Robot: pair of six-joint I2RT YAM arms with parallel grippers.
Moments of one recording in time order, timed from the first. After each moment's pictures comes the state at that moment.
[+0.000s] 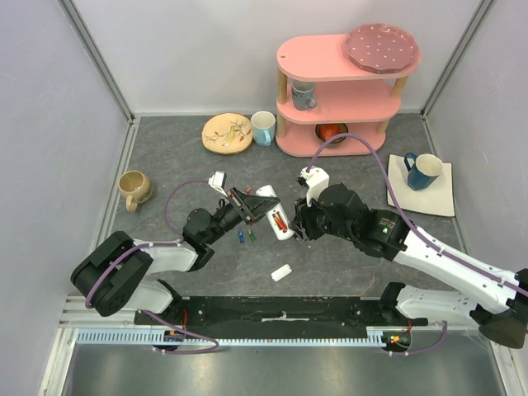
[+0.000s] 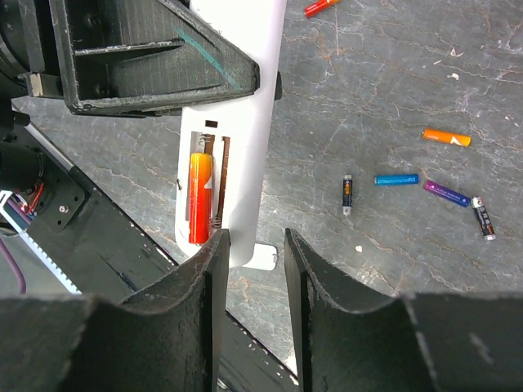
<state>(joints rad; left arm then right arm) -0.70 1.38 0.33 1.29 0.24 -1.36 0.97 1.05 1.01 -0.55 0.11 0.37</state>
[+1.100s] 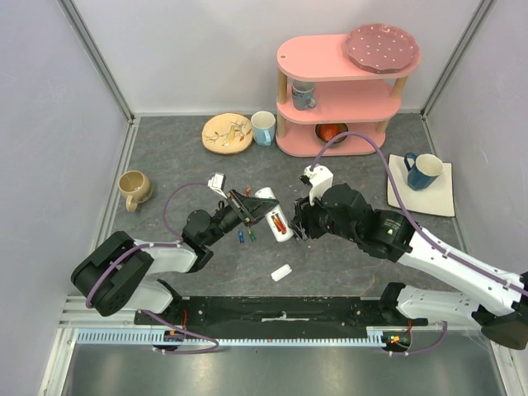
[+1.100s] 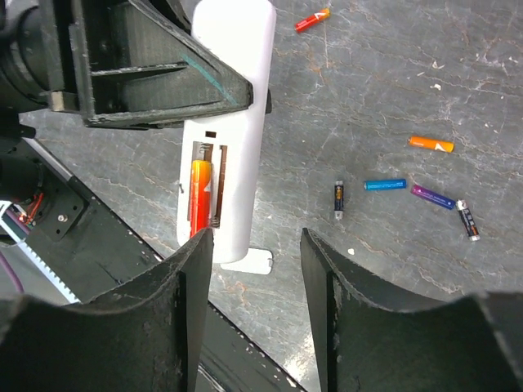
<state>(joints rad) -0.69 1.38 0.31 1.29 0.24 -1.36 0.99 1.04 1.03 -0.56 0.16 0.37</state>
